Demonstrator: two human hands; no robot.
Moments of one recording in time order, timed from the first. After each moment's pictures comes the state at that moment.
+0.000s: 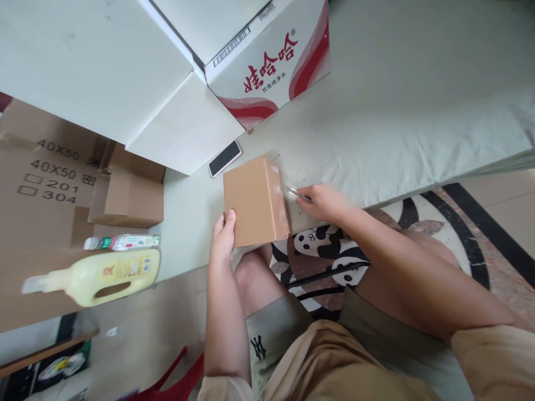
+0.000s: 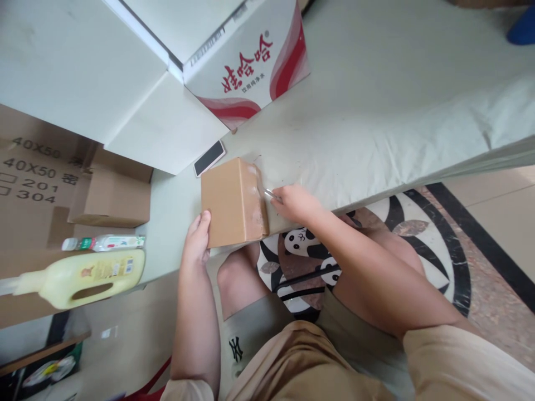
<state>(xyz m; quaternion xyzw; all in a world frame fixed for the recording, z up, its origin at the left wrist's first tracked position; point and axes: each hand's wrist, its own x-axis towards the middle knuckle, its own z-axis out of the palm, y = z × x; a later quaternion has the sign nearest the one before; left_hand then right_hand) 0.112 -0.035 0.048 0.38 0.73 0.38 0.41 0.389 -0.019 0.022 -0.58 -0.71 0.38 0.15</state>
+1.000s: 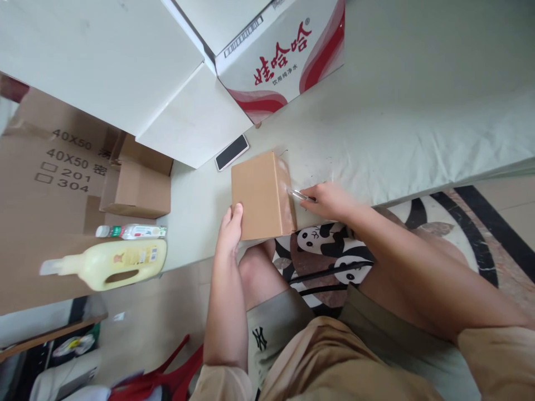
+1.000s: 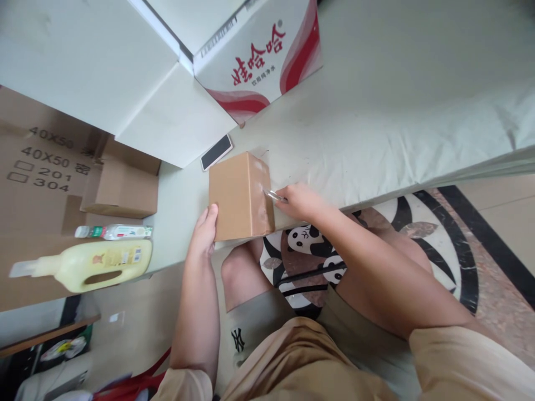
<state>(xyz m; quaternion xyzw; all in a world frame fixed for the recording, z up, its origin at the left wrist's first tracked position) 0.115 -0.036 0.050 0.40 0.73 0.37 0.41 0.389 -0.017 0.028 -0.53 -0.75 0.38 0.13</state>
